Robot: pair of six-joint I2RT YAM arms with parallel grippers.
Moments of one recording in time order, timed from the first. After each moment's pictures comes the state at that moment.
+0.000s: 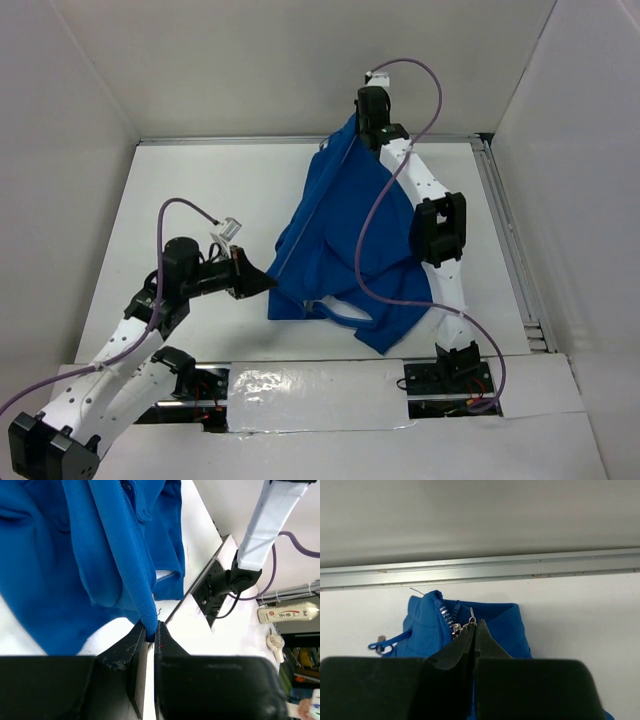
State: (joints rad) left arm -0.39 0.71 0.55 -0.20 0.68 -0.56; right arm 0.31 2.39 2.31 -0.32 0.37 0.17
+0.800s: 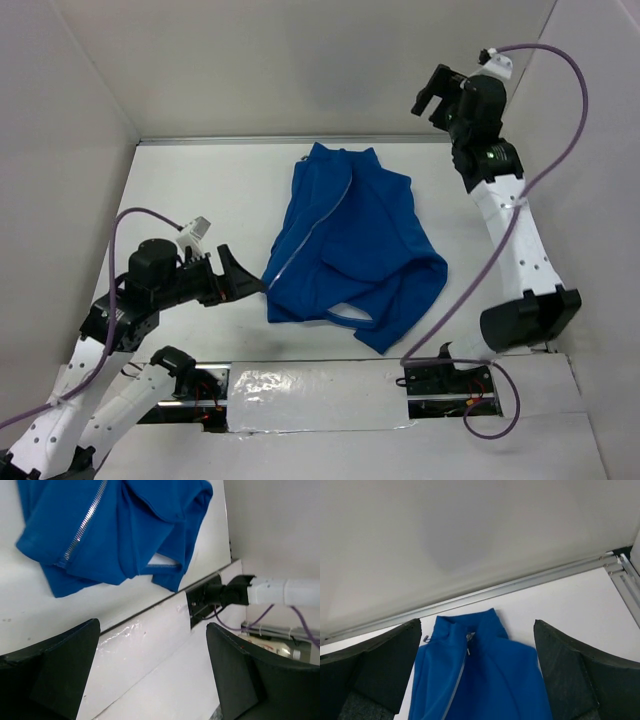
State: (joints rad) left arm -0.42 0.62 0.83 -0.77 0.42 -0.75; right arm 0.14 1.55 1.77 -0.34 0.23 0.36
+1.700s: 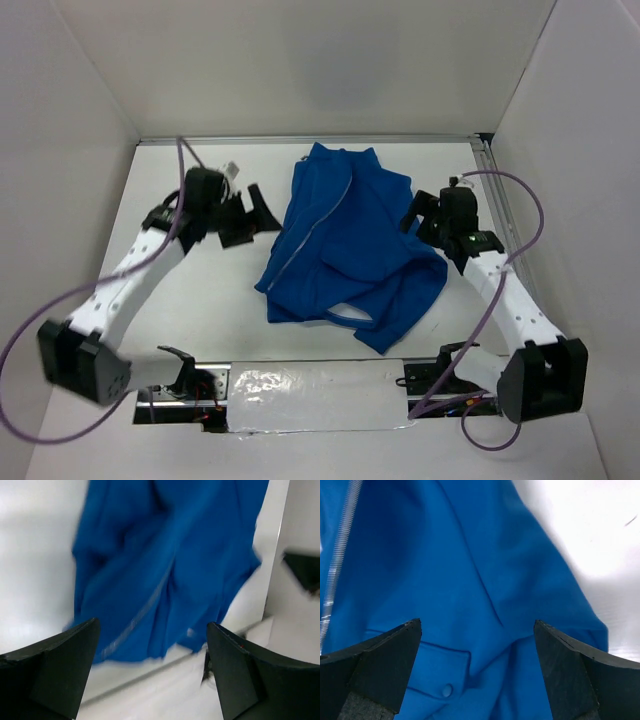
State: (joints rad) left arm -0.35 1.18 1.12 -0.71 0.29 -0.70; right arm 0.13 1.09 0.86 -0.42 0.06 0.53
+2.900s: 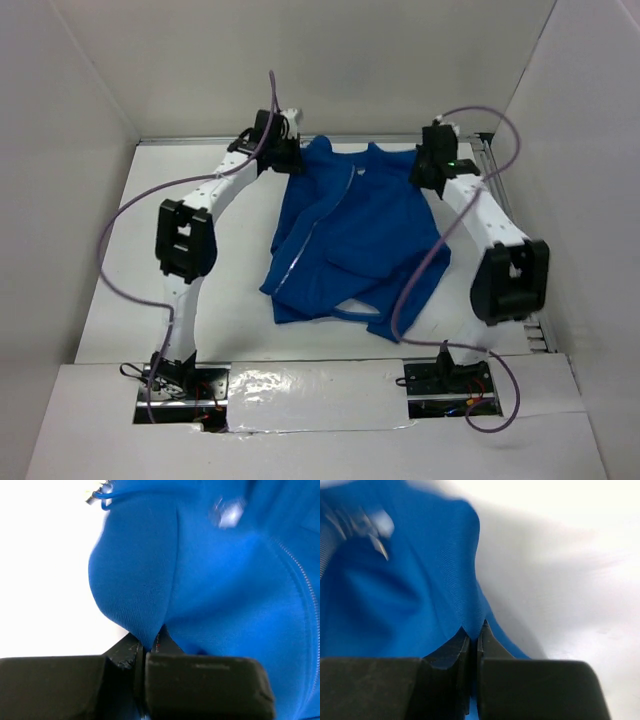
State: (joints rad) left arm -0.33 2.31 2.07 -0.48 0.28 -0.27; right arm 0.12 1.76 1.44 -0.48 0.19 0.36
